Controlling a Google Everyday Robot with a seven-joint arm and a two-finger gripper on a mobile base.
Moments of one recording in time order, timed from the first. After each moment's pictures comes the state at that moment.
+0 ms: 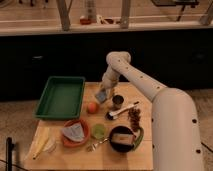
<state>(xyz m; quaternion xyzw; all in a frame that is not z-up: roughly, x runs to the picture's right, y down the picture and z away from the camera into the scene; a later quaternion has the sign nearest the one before) -0.003 0.037 0.877 -0.31 -0.26 -0.25 0.88</state>
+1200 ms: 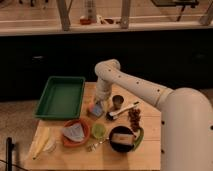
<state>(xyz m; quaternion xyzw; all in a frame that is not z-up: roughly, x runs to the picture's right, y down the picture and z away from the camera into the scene) -0.029 0.112 0.819 -0.33 -0.28 -0.38 0.82</state>
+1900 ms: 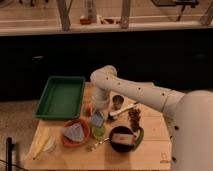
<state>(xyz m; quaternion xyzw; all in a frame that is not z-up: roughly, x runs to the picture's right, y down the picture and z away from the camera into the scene) -0.033 0.158 0.773 -0.33 -0.30 -0.46 0.77</state>
